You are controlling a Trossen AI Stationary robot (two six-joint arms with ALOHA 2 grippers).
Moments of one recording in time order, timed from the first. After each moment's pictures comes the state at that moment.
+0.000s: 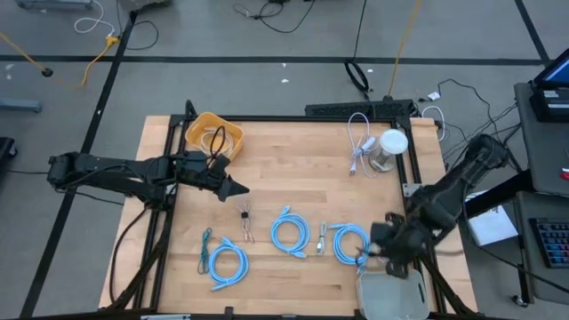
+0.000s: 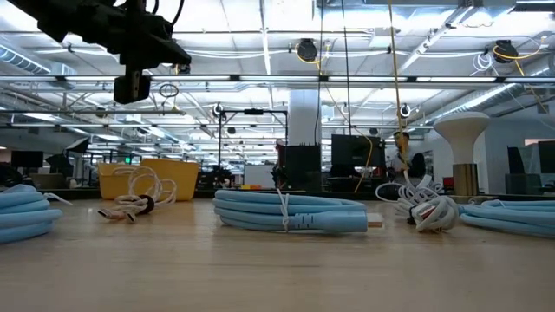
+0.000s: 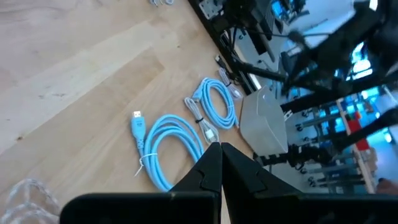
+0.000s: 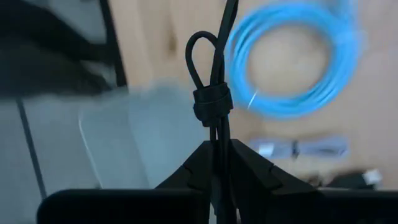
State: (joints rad) left arm 0.06 0.90 0.54 -0.02 0.18 -0.95; right arm 0.81 1.22 1.09 -1.04 -0.07 1.04
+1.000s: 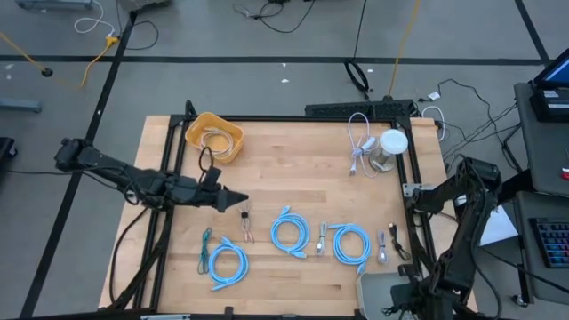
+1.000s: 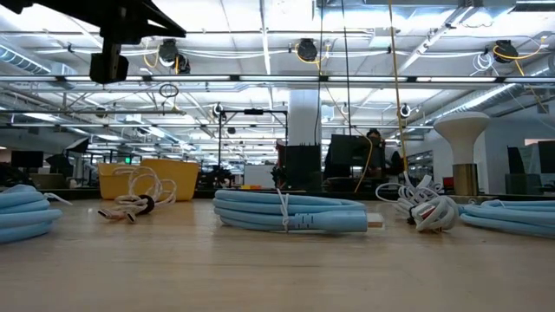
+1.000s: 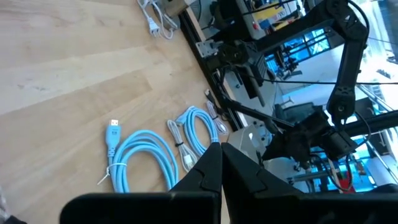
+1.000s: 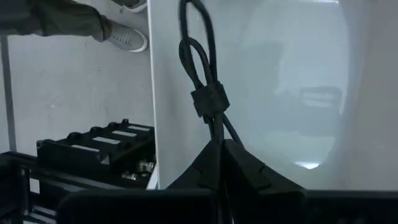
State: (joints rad) left arm -0.30 0.90 0.54 0.06 -0.35 -1.18; right arm 1.25 1.56 1.09 -0.72 0.03 1.22
